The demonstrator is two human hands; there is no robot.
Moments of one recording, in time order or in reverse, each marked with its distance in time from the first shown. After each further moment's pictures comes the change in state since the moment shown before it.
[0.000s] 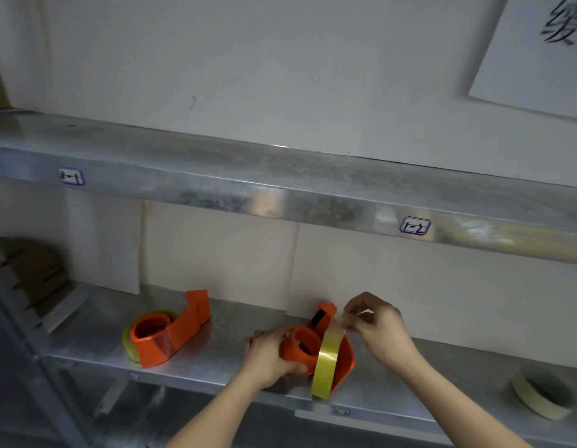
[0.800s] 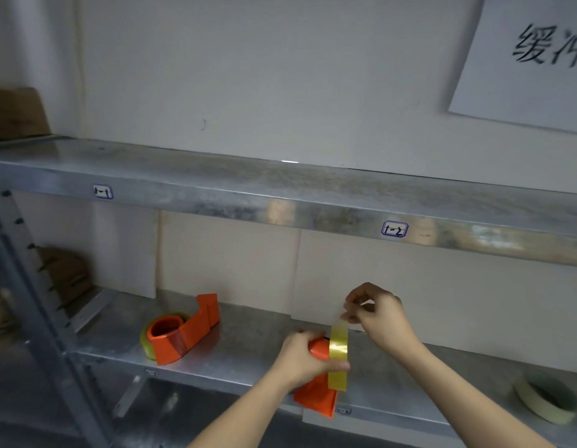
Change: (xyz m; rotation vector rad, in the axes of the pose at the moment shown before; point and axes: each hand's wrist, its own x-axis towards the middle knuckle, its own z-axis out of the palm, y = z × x) left_hand -0.032 0.069 -0.001 -0.423 -0.074 0.006; right_hand 0.003 -0.015 -0.014 0.064 0.010 -0.040
